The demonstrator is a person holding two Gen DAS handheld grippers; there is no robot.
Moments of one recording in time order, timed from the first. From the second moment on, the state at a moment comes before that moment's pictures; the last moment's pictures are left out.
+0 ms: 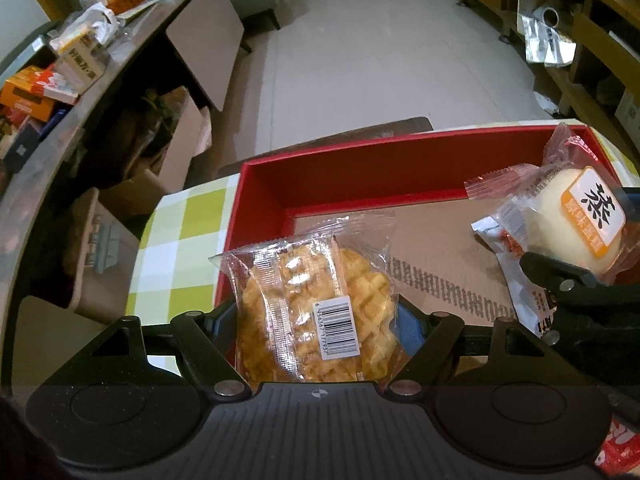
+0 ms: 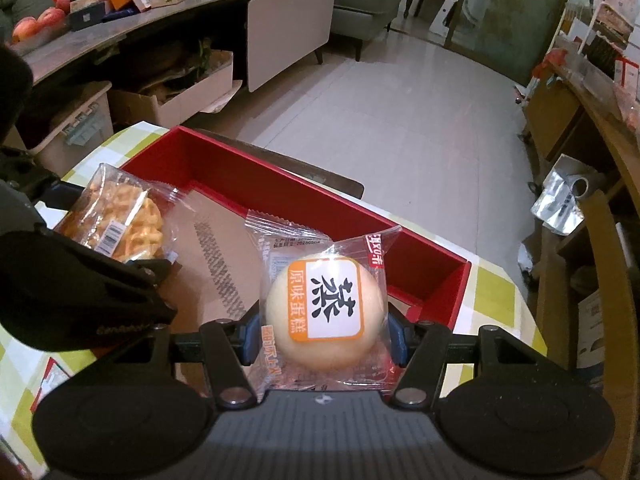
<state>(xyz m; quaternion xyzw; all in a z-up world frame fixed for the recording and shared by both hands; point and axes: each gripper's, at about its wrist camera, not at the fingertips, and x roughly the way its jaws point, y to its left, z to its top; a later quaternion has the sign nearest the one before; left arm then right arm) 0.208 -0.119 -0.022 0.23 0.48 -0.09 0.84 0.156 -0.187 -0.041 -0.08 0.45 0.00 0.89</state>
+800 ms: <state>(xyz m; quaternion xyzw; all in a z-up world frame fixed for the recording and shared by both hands) 0.210 -0.117 -0.016 0.23 0.48 -0.08 0.85 0.153 -0.186 -0.034 -0.08 0.44 -0.01 0.89</state>
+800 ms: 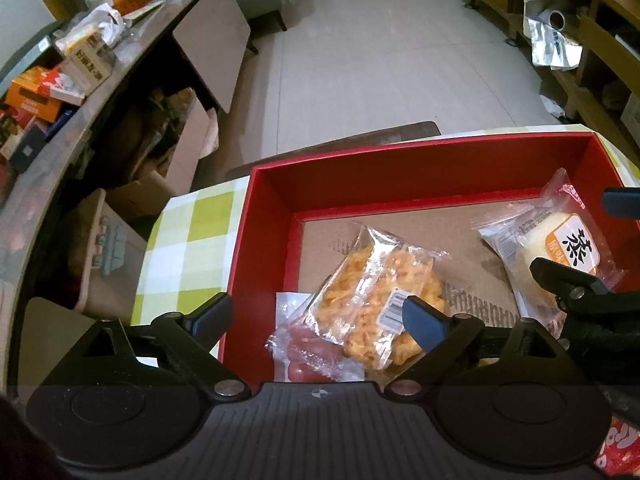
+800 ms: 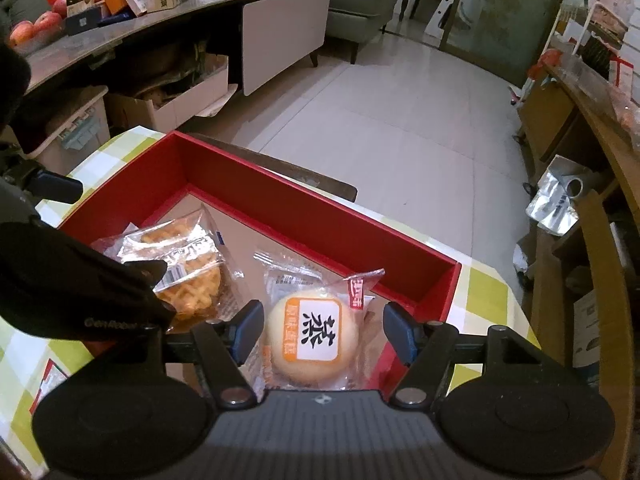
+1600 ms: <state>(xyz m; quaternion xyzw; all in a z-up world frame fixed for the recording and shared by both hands) 0.148 -0.085 0.004 0.24 0.47 -0.09 0.84 0.090 -0.155 -0.013 -0.12 0.45 0.00 0.89</state>
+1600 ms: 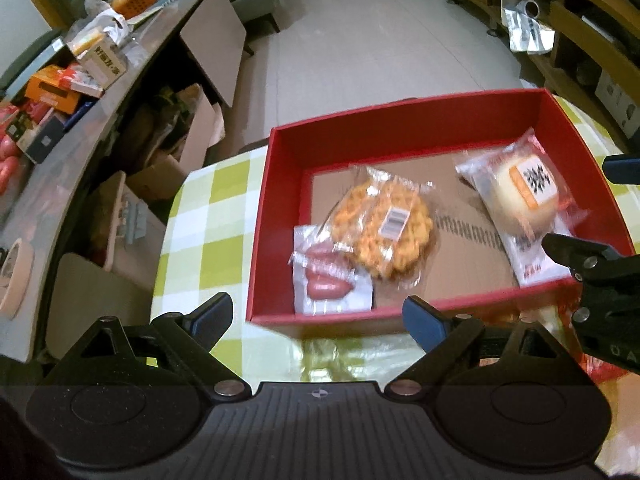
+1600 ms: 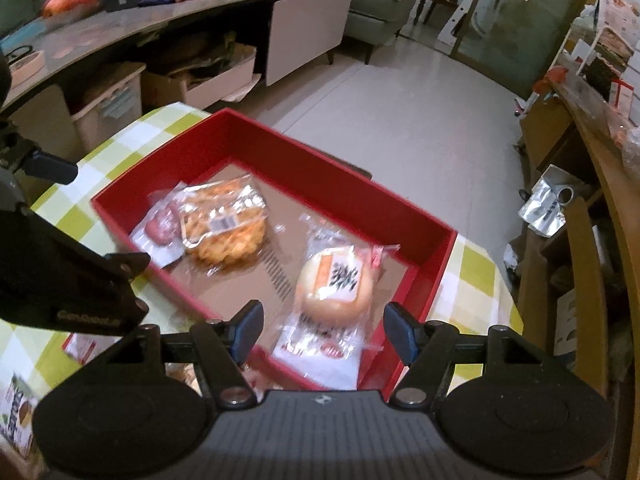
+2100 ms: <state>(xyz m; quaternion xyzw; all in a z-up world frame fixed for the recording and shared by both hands) 0.115 -0.057 -0.004 0.25 0.50 -0.10 0.83 0.054 -0.134 -0.022 -0.12 0.47 0.02 0.87</state>
